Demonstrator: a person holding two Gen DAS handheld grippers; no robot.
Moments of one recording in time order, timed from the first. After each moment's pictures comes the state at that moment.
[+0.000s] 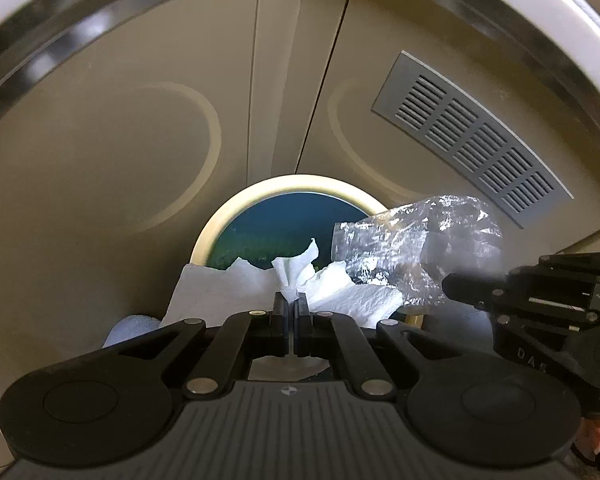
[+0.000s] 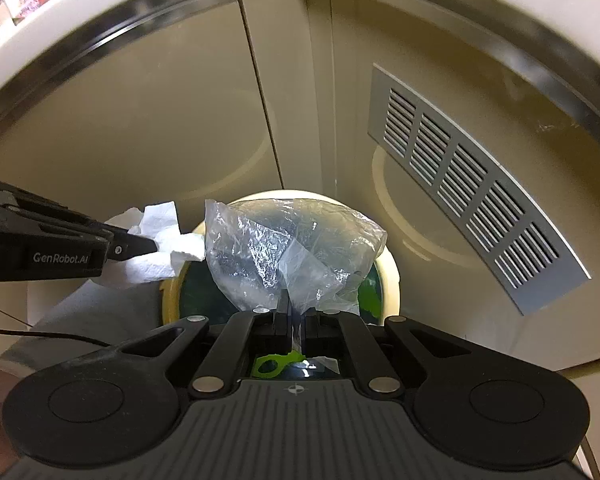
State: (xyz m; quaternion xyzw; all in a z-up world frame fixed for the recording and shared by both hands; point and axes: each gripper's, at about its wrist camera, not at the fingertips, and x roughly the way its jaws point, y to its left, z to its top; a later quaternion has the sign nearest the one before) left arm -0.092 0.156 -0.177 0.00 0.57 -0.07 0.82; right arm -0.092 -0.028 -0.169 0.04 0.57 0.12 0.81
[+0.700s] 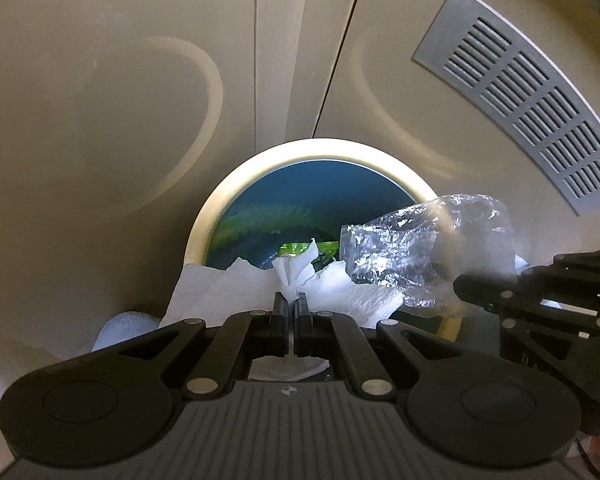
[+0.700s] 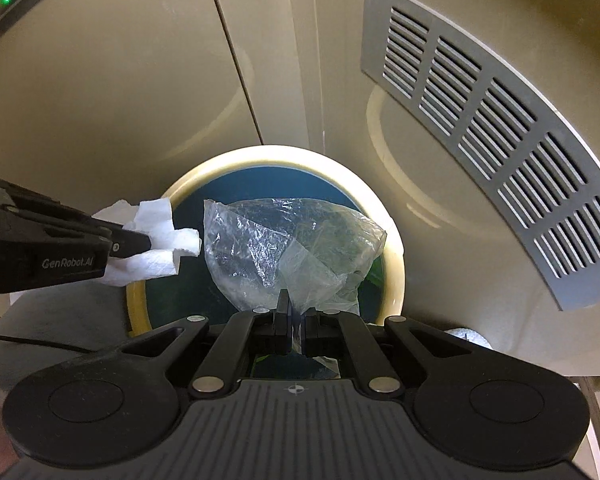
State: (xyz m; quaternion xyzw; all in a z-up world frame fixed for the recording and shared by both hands) left arm -0.050 0.140 -0.236 0.02 0.62 -0.05 0.78; right arm -0.046 -0.016 -0.234 0.04 0.63 0.10 0.77
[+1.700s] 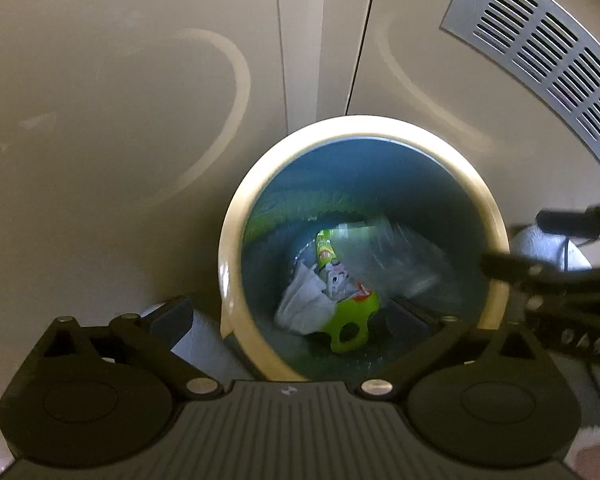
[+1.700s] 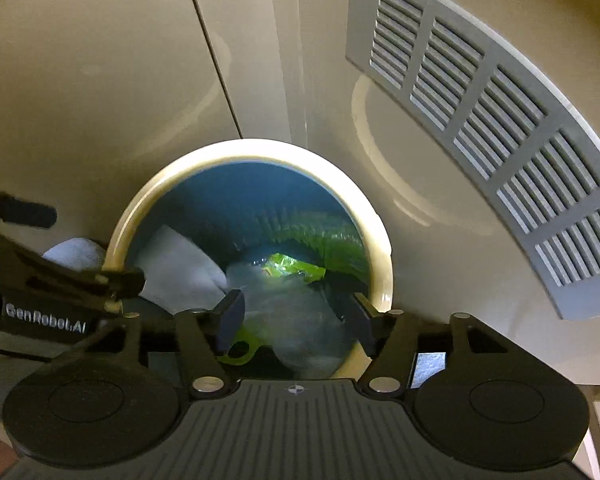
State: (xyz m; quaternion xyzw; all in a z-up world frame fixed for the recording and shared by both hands) left arm -0.065 0.156 -0.234 0.07 0.63 -0.02 0.78; right arm -0.040 -0.003 -0.219 0.03 0.62 0.08 0.78
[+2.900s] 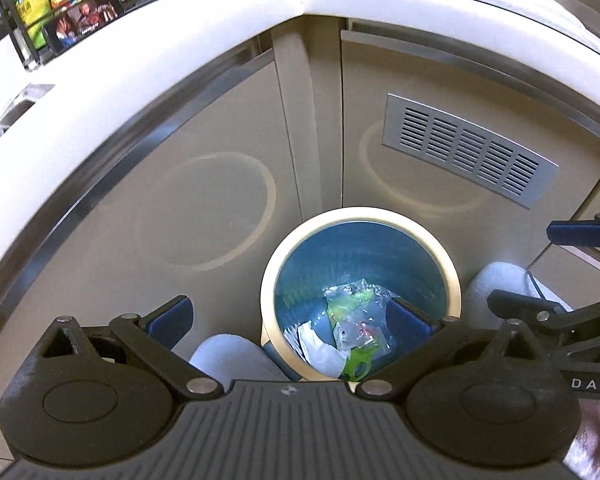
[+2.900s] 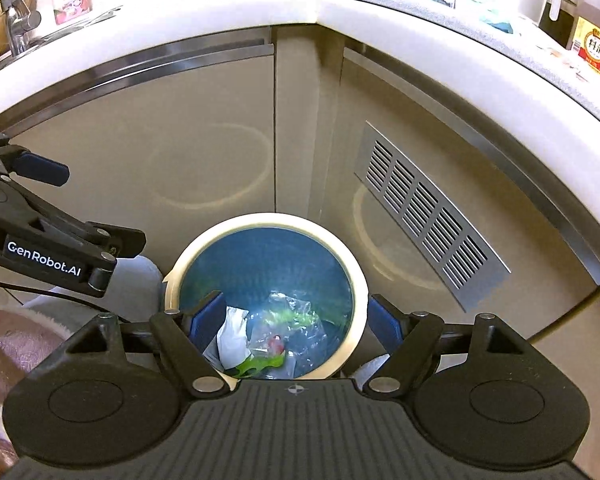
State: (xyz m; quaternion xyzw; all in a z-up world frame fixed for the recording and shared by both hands) left arm -0.172 0.129 -0.116 0.11 0.47 -0.01 0.88; right arm -0.152 -0.008 -0.093 -0.03 0.49 0.11 0.87
